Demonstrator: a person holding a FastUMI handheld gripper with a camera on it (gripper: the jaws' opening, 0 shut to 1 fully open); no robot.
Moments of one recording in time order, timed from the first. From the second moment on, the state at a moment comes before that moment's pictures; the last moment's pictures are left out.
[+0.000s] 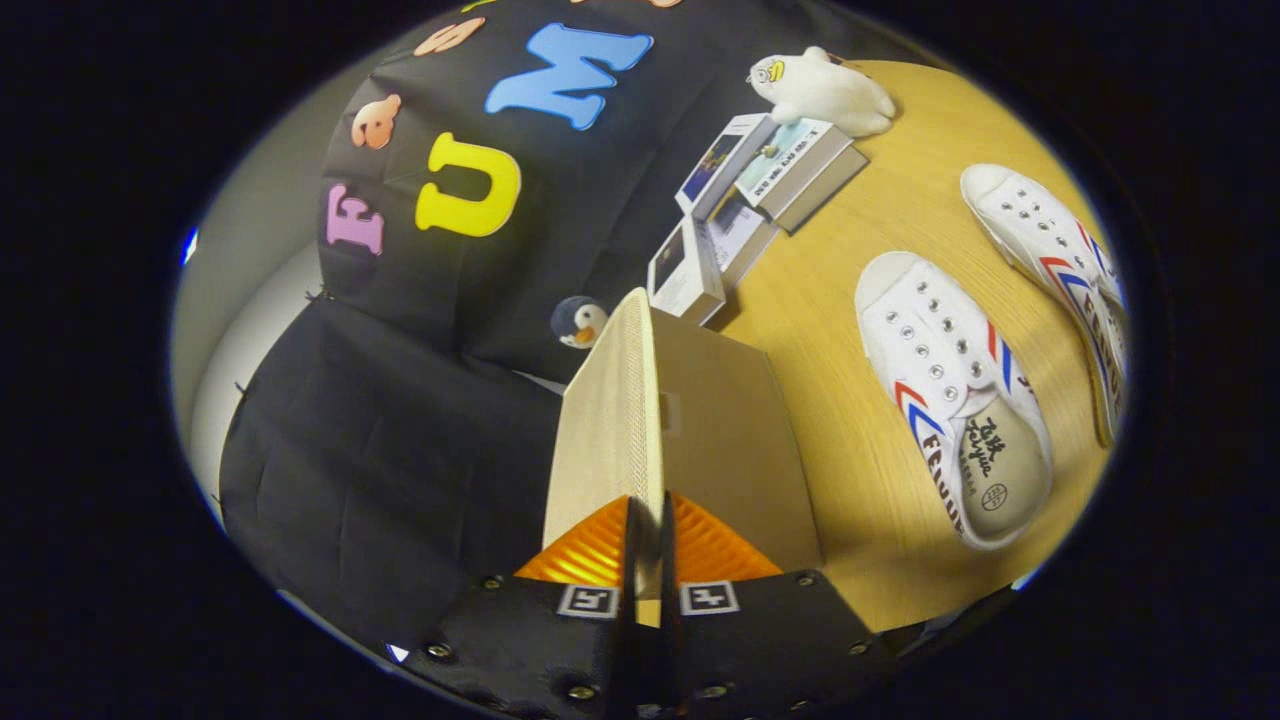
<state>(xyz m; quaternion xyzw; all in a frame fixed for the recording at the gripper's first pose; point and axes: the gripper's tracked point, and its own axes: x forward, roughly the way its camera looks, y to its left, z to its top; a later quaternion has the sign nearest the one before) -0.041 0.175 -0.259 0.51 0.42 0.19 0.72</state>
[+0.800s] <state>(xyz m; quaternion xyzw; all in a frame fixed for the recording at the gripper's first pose) -0.028 0.217 -0.134 0.49 0.36 0.28 0.75</state>
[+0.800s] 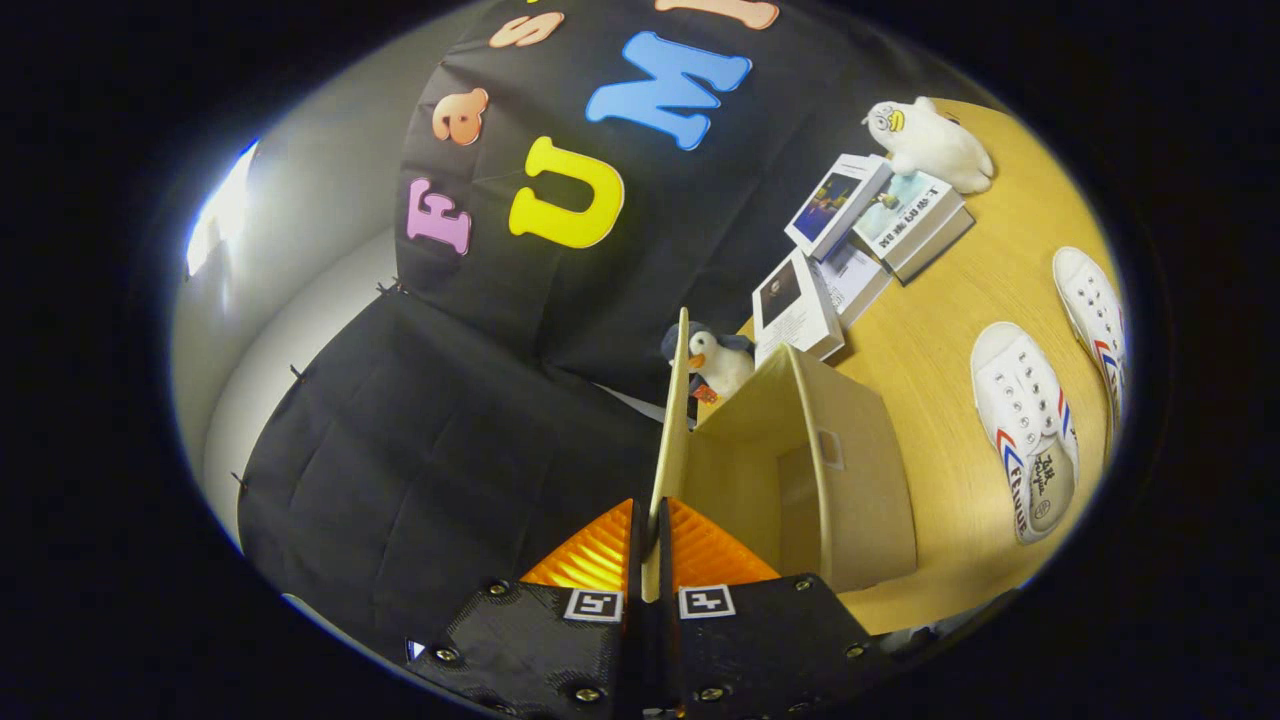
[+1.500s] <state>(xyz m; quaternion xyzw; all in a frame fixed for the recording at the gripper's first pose) -0.034 0.343 -0.064 0.36 0.32 0.34 0.81</state>
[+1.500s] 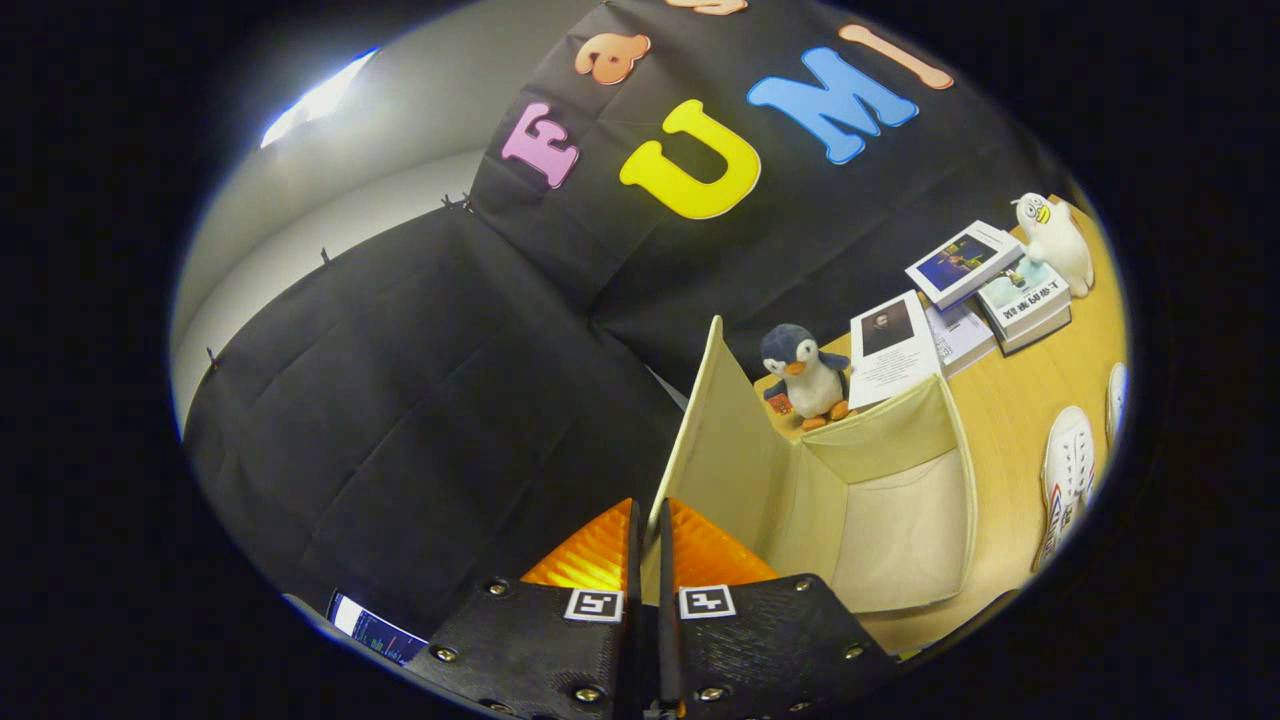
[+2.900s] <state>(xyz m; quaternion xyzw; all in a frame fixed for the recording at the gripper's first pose) 0.007 0.249 -0.113 0.17 0.28 0.27 0.91</state>
